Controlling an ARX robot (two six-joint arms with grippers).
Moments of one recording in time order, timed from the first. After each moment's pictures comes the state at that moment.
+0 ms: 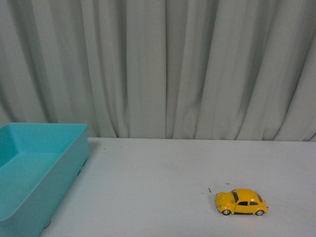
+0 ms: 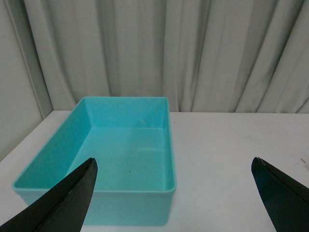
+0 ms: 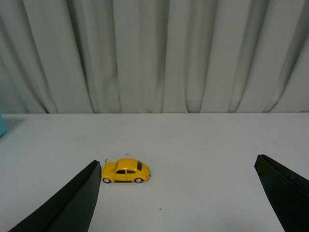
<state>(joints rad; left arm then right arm) 0.00 0.01 0.01 0.00 0.00 0.00 0.00 0.00 0.01 0.00 0.00 -0.01</state>
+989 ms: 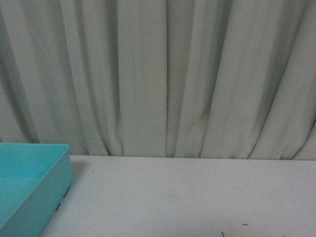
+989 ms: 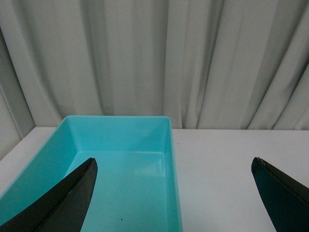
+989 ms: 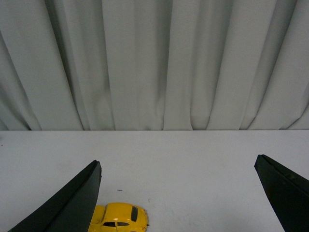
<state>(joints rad) 0.00 0.01 0.01 0.00 0.00 0.00 0.00 0.00 0.01 0.00 0.00 -0.01</state>
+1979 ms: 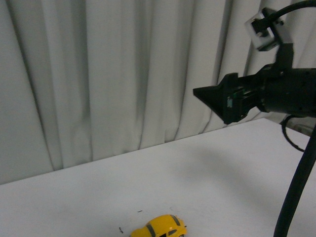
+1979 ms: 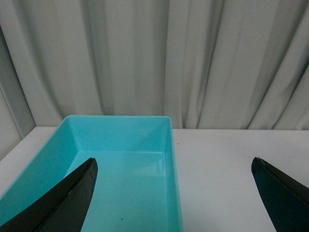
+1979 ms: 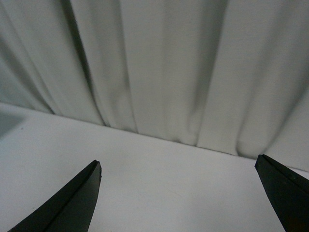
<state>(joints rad) 0.00 0.01 0.01 0.00 0.00 0.00 -0.28 1.41 0.54 0.72 -0.56 -0.09</state>
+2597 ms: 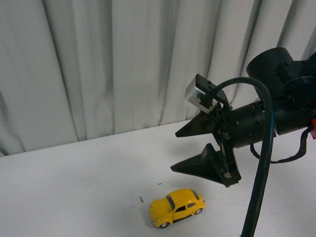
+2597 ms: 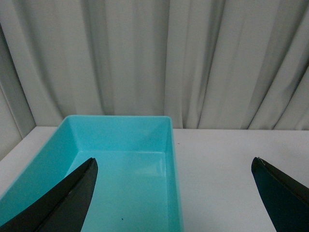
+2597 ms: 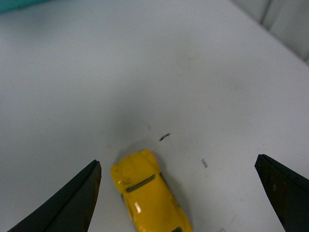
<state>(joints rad) 0.00 0.01 0.01 0.00 0.00 0.00 -0.15 1.88 0.91 -0.03 -0.92 -0.92</state>
